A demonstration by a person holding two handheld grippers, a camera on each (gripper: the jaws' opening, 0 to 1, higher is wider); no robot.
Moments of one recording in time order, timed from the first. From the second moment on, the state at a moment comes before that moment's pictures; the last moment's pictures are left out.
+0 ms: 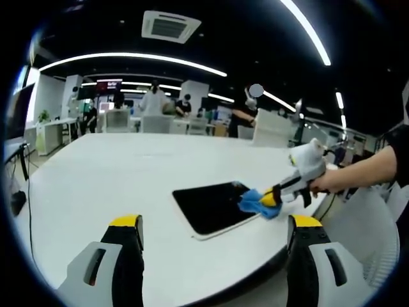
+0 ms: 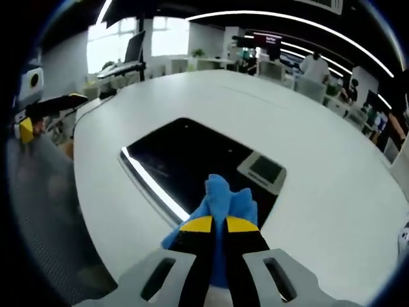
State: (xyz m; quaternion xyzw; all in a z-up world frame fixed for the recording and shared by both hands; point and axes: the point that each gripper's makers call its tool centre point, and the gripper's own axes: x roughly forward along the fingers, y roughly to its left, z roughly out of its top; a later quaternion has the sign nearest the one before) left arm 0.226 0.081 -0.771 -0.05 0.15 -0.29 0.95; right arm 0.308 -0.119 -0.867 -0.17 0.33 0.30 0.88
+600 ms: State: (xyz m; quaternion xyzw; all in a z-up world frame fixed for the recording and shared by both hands) left arm 0.226 0.081 -0.770 -0.05 0.15 -0.29 0.94; right arm 0.308 -0.068 -0.868 -0.15 0.32 0.33 0.87
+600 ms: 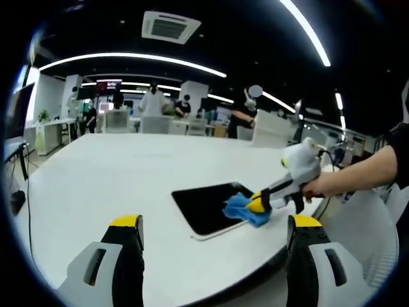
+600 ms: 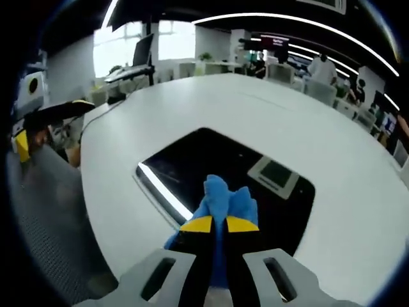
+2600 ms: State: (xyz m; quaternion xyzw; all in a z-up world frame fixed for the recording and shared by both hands) left arm 0.226 0.081 -0.769 -0.06 0.15 -0.29 0.94; right arm 0.307 0.042 -0.868 -0.14 0.30 0.39 0.86
